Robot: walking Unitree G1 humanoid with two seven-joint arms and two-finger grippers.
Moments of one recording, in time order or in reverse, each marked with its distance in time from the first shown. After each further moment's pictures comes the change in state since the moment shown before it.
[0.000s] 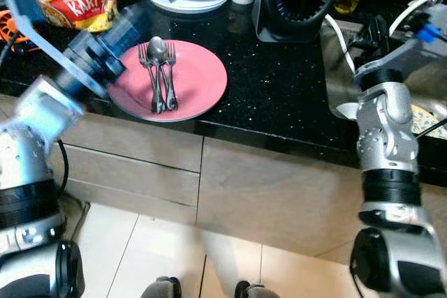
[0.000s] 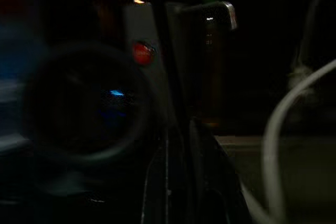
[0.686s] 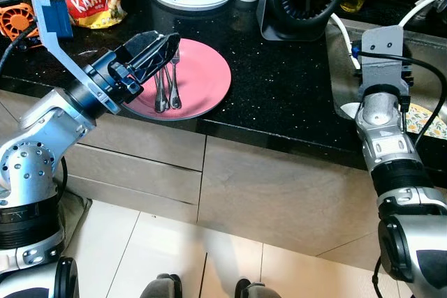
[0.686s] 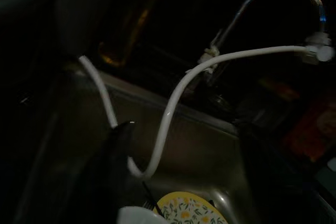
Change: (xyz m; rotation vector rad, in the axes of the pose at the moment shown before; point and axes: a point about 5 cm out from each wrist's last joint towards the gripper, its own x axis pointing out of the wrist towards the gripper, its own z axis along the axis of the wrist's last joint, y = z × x) left arm 0.000 -0.011 -0.006 0.126 0.061 0.062; right arm -0.001 -0.026 -0.040 -0.555 0.154 -0.217
